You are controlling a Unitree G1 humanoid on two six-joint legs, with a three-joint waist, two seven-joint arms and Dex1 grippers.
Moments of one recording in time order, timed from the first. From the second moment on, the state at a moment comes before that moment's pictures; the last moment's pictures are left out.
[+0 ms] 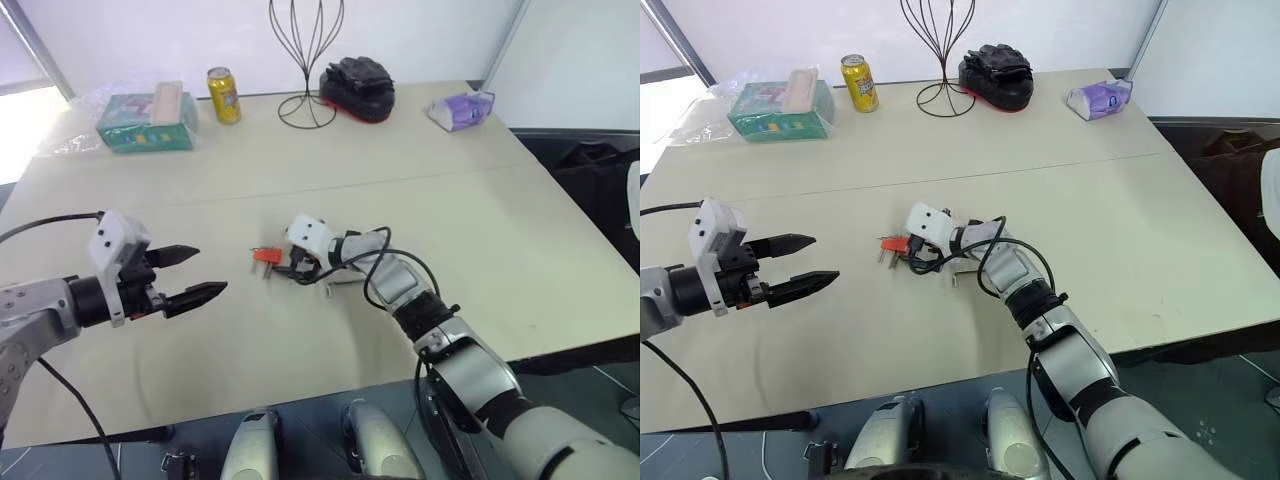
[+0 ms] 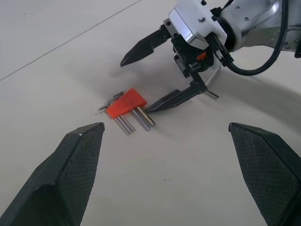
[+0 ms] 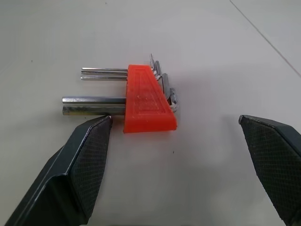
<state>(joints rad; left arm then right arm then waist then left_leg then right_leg) -0.01 0.93 0.44 -0.51 -0.82 0.84 -0.82 -0.83 -0.09 0.35 0.62 -0.17 0.14 0.77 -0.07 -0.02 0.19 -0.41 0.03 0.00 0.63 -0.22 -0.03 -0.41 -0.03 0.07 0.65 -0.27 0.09</state>
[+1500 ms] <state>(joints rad) -0.08 0.93 0.38 -0.47 -0.78 0.80 -0.82 -0.78 -0.19 0.39 0.54 -0.25 -0.08 0.64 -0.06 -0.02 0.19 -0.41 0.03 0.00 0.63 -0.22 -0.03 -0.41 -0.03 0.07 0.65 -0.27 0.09</state>
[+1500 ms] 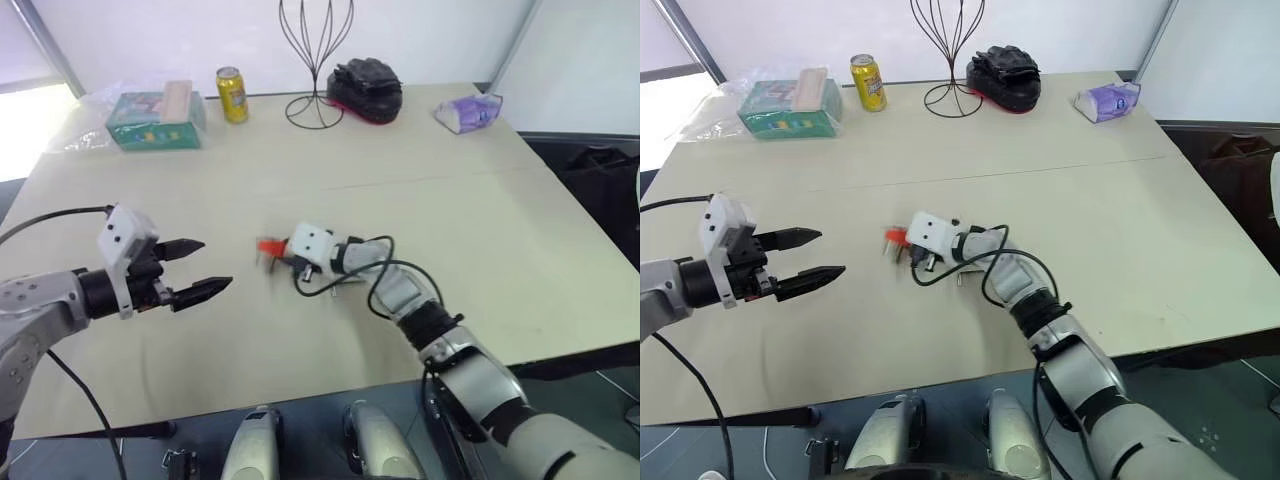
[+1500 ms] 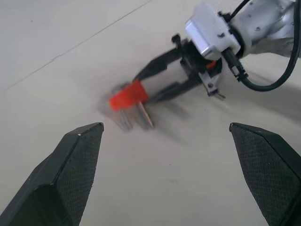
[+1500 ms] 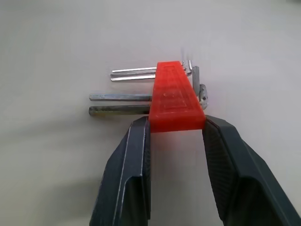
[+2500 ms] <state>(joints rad) -0.61 0.74 0.17 -0.24 -0.89 0.87 -0.92 -0.95 -0.54 0.37 0.34 -0.24 -0.92 0.64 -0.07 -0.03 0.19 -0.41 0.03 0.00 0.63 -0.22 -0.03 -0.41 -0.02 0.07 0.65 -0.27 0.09</state>
